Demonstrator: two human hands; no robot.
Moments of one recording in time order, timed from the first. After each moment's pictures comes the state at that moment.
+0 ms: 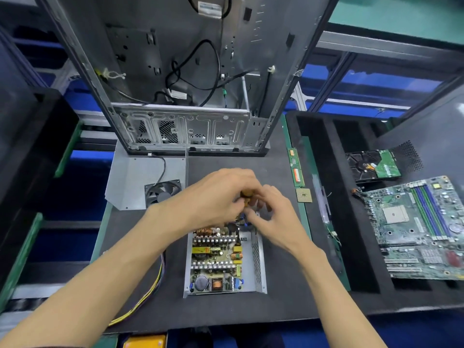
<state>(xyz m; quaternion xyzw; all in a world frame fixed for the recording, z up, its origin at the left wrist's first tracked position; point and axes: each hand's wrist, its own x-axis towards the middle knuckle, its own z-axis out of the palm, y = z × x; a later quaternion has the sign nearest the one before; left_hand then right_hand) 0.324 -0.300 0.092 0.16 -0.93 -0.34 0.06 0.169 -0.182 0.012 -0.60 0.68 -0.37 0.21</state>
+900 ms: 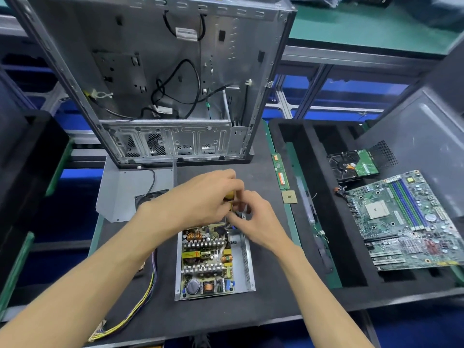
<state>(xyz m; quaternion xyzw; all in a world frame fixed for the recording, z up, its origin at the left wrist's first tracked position) 0.317 -0.297 0.107 0.19 -0.96 -0.23 -0.03 0.177 -0.185 0.004 -0.56 0.70 -0.39 0.22</state>
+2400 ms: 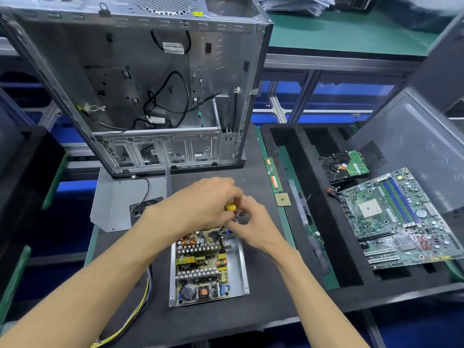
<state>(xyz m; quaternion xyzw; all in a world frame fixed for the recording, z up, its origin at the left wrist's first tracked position) 0.298 -0.284 0.119 0.19 -0.96 -0.18 -0.07 0.177 -0.176 0.018 -0.51 0.70 -0.41 0.29</state>
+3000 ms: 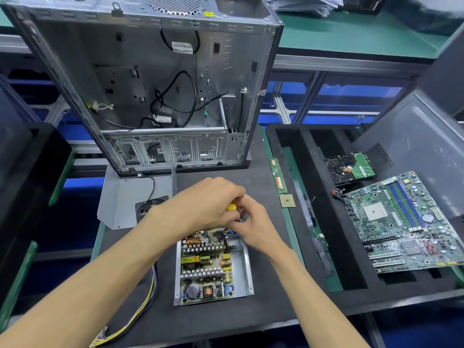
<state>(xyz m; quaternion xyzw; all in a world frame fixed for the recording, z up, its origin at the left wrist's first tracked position) 0.303 -0.290 0.112 0.16 -0.97 -0.16 -0.04 0.185 -0.189 0.006 -0.49 0.69 -0.44 0.30</state>
